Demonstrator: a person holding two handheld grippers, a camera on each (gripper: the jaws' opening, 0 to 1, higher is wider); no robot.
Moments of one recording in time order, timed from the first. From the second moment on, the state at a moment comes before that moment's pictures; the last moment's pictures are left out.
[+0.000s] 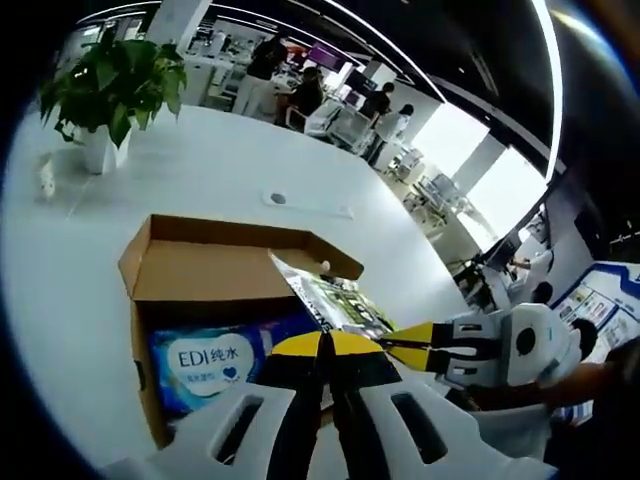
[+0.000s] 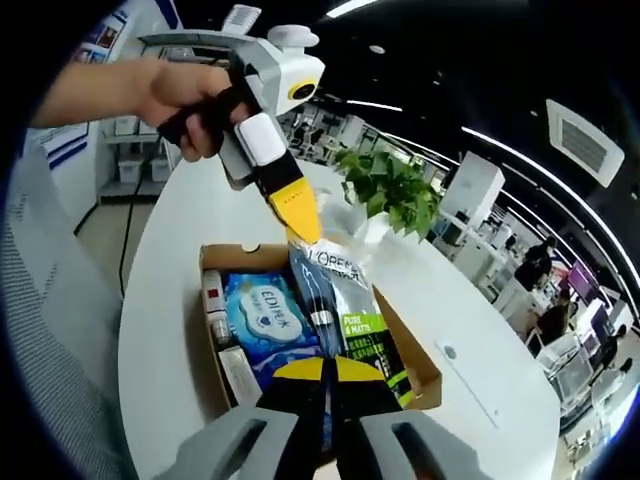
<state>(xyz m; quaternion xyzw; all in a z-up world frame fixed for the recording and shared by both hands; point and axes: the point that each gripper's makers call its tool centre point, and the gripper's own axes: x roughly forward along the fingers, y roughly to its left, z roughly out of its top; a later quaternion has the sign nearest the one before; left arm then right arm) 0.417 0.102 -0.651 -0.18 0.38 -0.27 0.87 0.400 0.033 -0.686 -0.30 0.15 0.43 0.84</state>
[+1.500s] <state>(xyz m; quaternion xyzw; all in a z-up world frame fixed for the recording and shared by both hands) 0.433 -0.065 -0.702 -0.15 0.43 -0.34 0.82 0.414 -0.131 -0.732 -0.30 0.21 0.36 0.86</state>
